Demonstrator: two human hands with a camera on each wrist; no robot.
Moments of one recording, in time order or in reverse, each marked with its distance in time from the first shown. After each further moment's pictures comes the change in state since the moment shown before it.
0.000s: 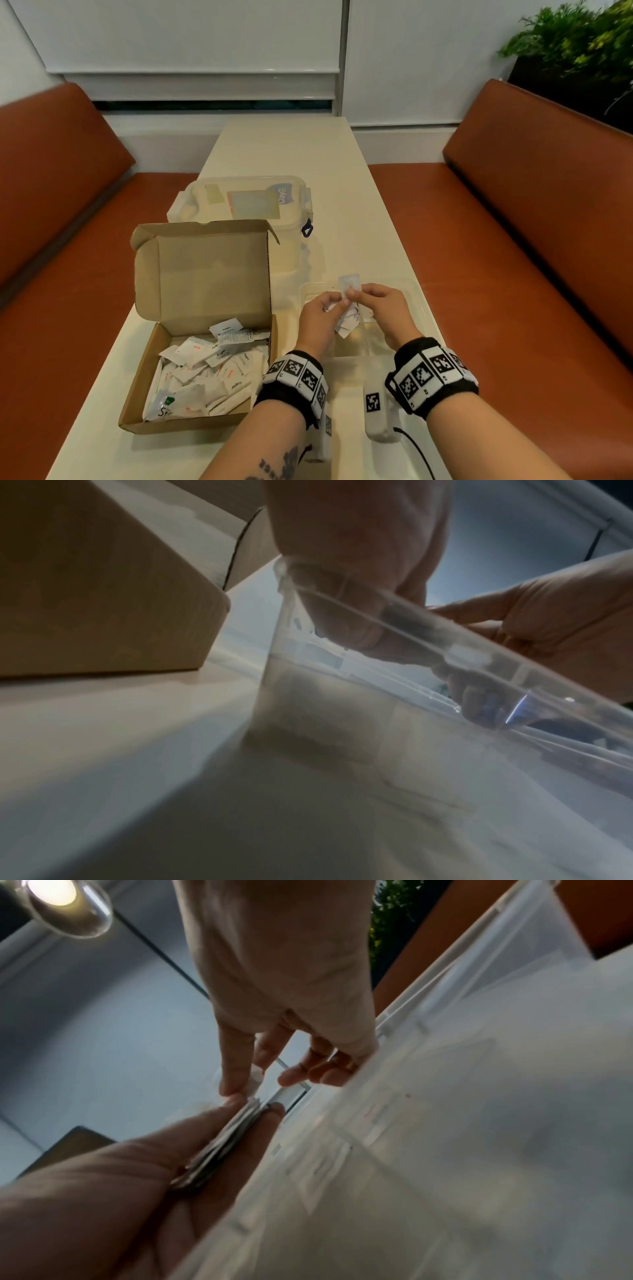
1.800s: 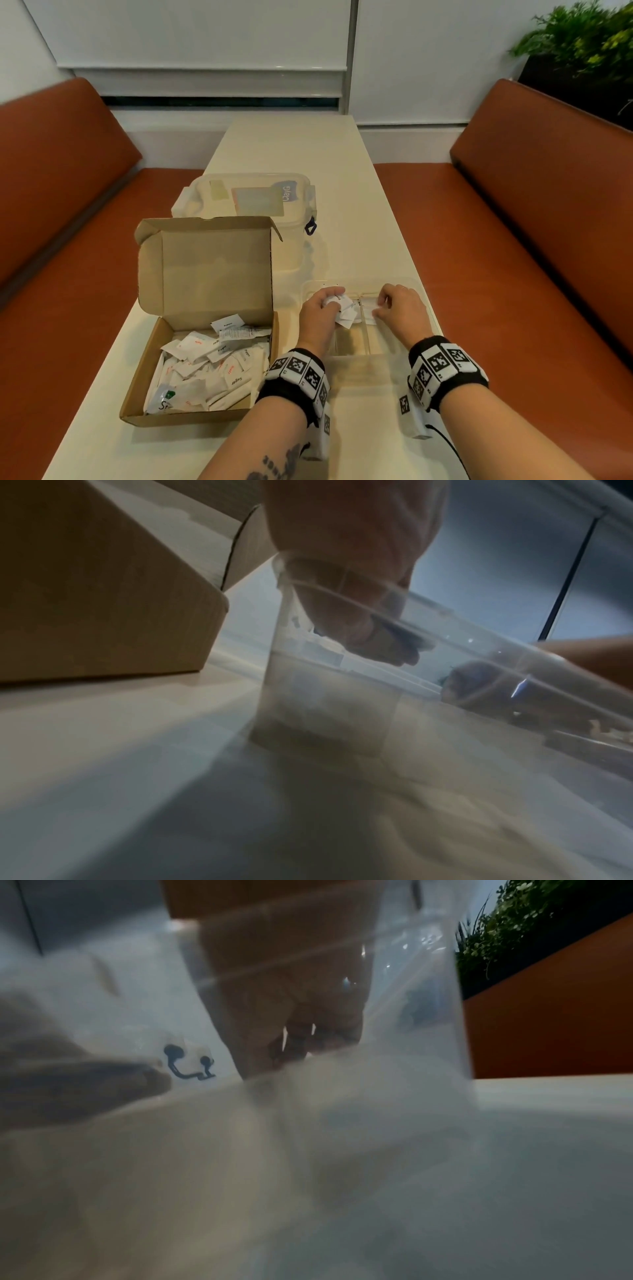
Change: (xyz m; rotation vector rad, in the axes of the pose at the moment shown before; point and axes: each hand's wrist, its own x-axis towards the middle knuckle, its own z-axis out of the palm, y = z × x) left_hand 0.001 0.003 0.002 -0.086 0.081 -0.121; right_hand 0.025 0.022 -0.035 -1.073 0.090 -0.184
